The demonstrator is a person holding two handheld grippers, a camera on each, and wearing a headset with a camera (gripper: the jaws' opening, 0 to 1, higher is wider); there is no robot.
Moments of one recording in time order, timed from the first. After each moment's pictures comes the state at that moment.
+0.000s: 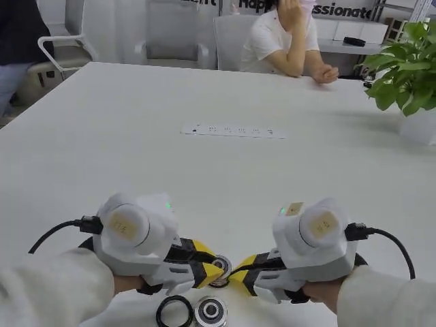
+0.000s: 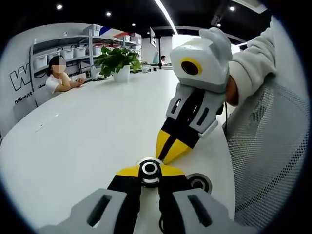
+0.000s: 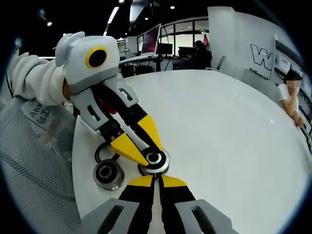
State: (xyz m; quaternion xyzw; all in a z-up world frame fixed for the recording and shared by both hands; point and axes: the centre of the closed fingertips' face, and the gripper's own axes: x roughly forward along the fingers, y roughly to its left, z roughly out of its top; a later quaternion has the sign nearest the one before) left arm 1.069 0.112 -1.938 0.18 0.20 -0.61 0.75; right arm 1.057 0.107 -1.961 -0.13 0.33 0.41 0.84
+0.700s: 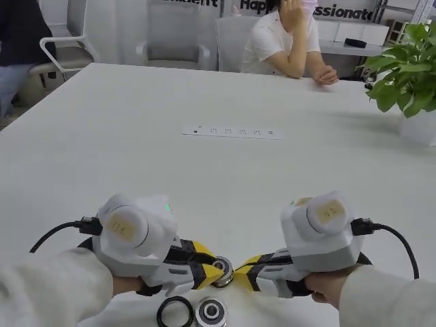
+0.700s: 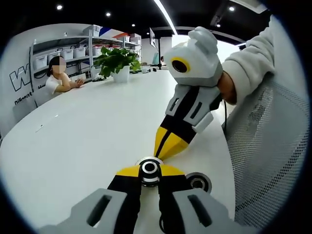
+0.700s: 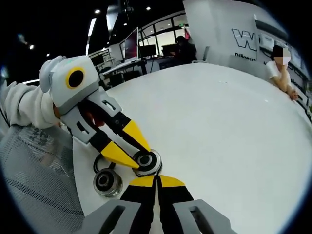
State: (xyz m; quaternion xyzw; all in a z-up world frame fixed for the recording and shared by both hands) left arm 1.068 0.113 -1.939 0.18 0.19 -0.61 0.74; right arm 1.063 0.098 -1.957 -0.05 0.36 0.37 0.86
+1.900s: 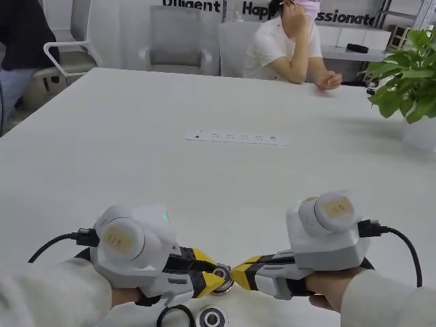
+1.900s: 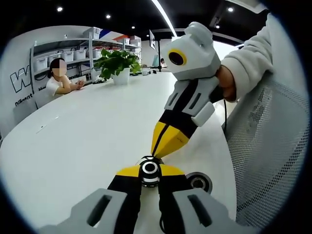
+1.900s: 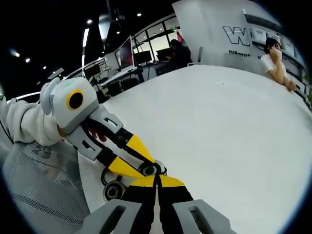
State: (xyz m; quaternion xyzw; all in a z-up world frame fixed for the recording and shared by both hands) left arm 1.069 0.113 -1.939 0.18 0.18 -0.61 0.75; right arm 1.065 0.107 -1.941 0.00 0.35 0.37 0.86
